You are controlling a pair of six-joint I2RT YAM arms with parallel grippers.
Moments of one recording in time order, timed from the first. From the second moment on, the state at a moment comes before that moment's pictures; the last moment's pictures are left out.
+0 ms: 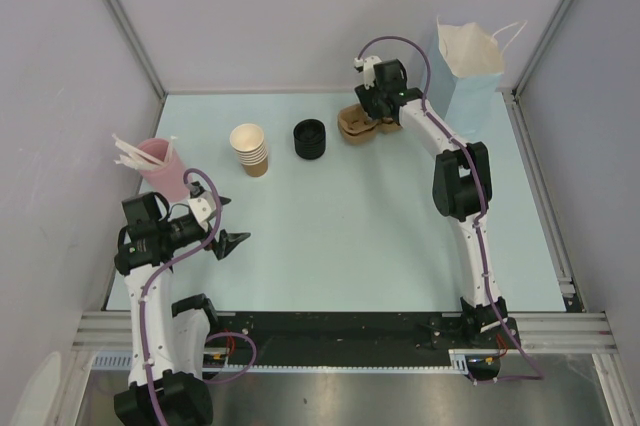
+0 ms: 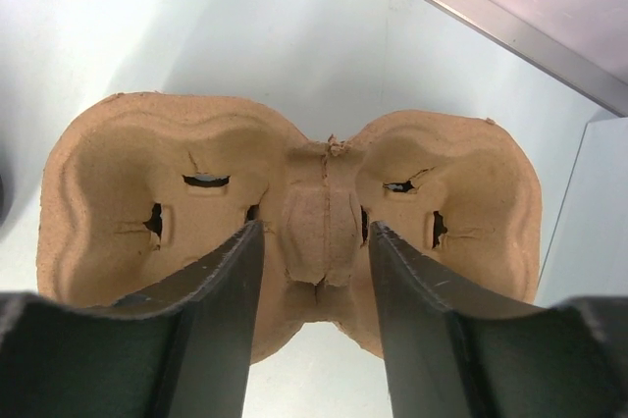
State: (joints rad) left arm 0.35 0.71 0.65 -0.77 1.18 0.95; right arm 0.35 2.38 2.16 -0.44 0.02 -0.20
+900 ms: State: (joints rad) left arm 0.35 0.71 0.65 -0.77 1.18 0.95; right arm 0.34 2.40 2.16 -0.44 -0.02 -0.20
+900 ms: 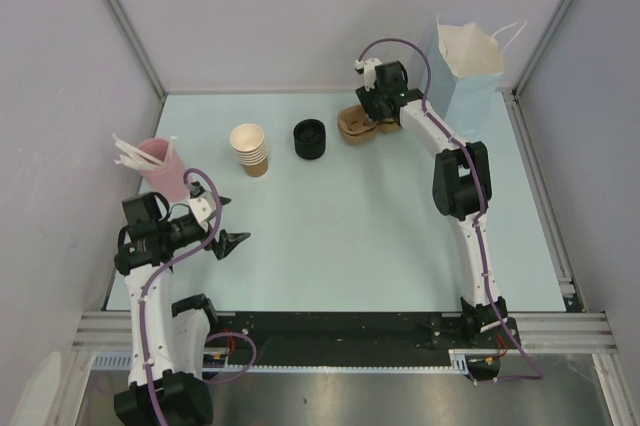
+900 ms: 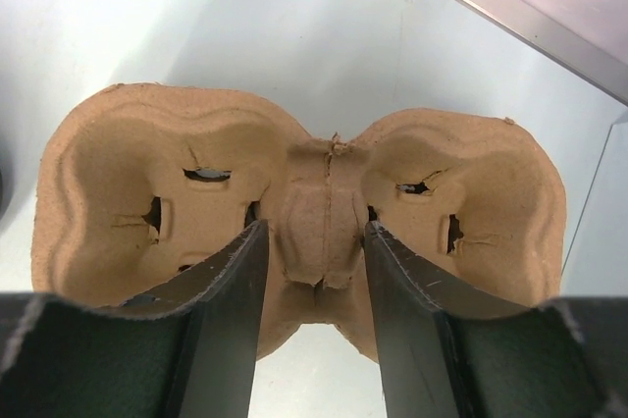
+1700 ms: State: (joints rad) left arm 0.35 0.71 0.65 -0.77 1.18 0.95; right arm 0.34 2.40 2.16 -0.44 -0.02 -0.20
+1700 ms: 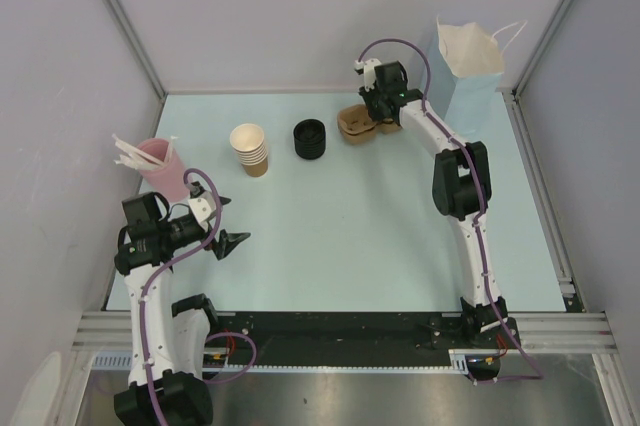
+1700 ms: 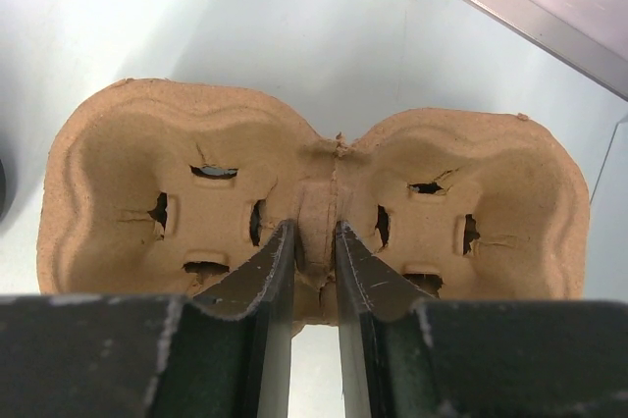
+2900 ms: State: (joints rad) left arm 0.35 0.67 0.65 -0.77 1.18 0.96; right arm 0.40 1.73 1.67 -0.52 -0.23 -0.20
